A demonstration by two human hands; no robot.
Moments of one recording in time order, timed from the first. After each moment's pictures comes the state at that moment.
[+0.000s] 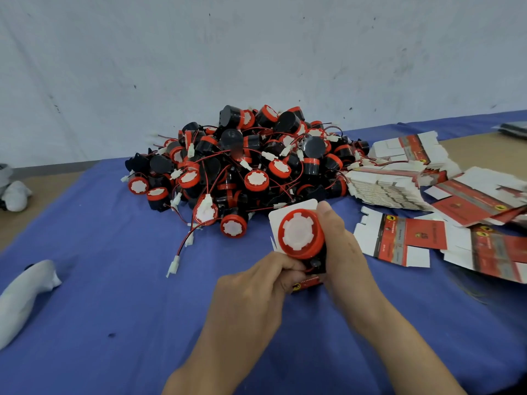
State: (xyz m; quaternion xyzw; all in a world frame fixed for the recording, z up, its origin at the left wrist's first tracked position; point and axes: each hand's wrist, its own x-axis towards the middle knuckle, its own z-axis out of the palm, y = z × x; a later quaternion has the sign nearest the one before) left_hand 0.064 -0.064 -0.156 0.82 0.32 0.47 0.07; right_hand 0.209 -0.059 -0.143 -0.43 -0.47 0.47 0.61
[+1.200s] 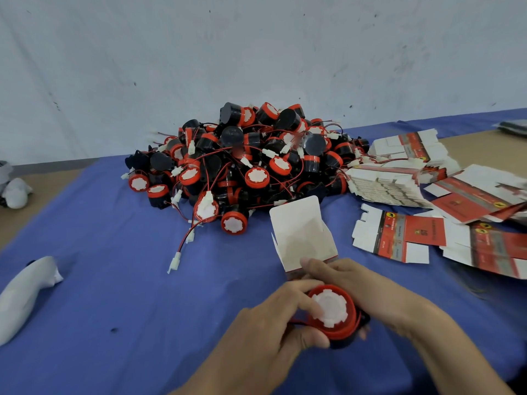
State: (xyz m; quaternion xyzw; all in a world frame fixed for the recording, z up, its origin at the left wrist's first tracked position) left_hand 0.053 -0.080 -0.181 0.85 0.30 0.30 0.30; right_hand 0.251 -0.077 -0.144 -0.57 -0.59 0.51 0.26
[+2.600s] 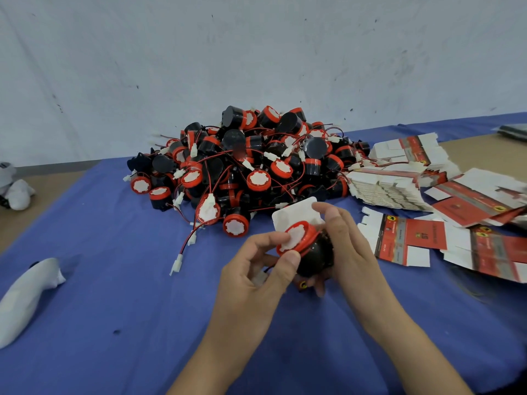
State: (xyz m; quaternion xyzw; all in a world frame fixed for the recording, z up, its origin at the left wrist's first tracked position) left_hand 0.067 -0.069 -0.148 0.62 0.33 0.54 0.46; right_hand 0.217 -0.072 -0.143 -0.44 -0.51 0.40 0.62
